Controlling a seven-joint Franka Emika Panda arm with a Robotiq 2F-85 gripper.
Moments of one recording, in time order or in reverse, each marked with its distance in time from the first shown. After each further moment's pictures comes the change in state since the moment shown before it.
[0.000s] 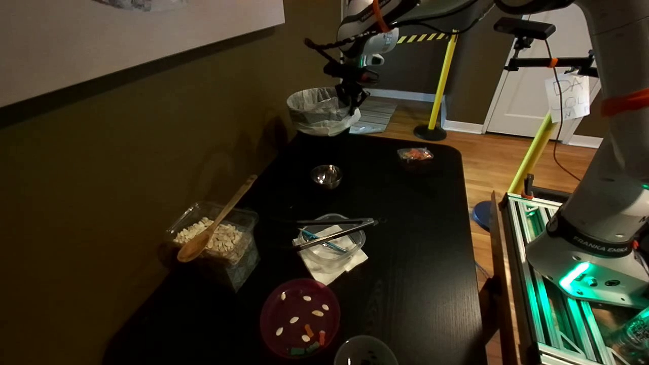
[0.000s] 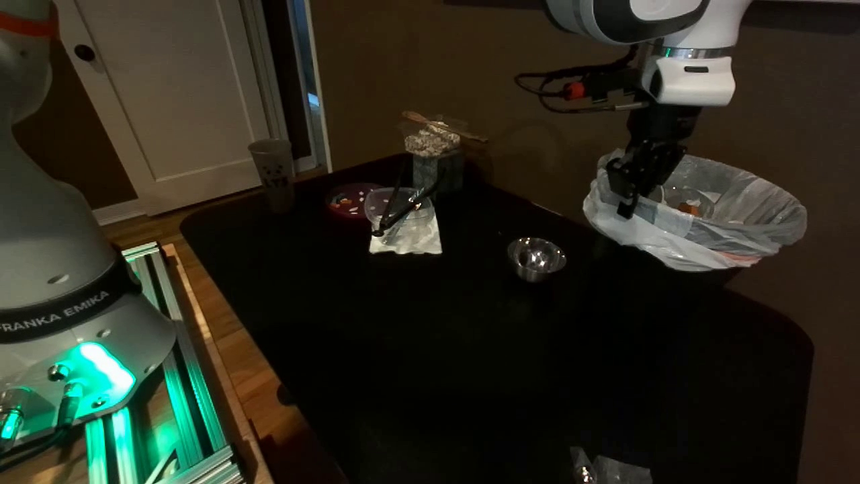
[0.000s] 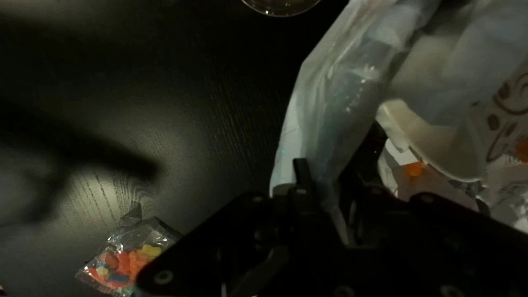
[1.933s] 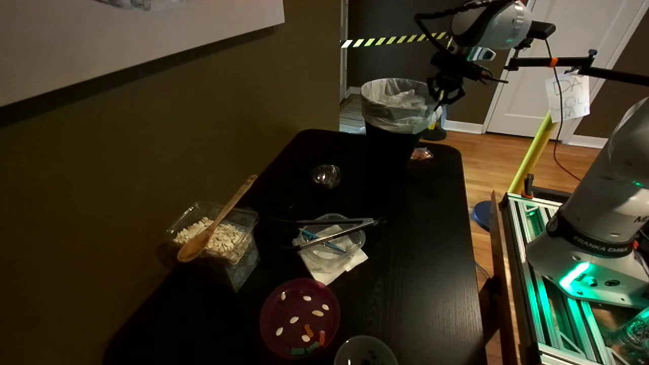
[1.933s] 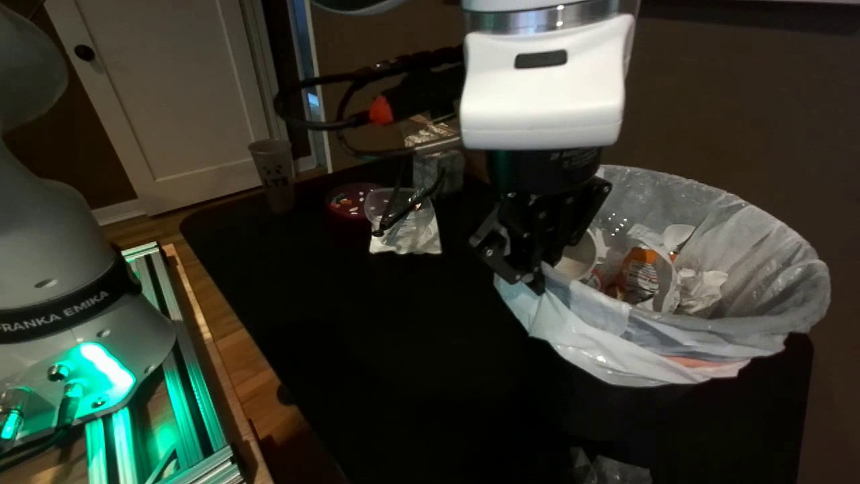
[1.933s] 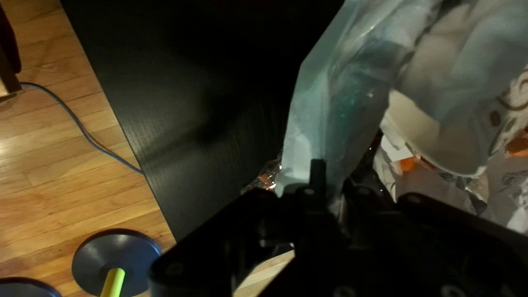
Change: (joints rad) arm -0.160 -0.734 -0.160 -0.929 -0.070 0.322 -0.377
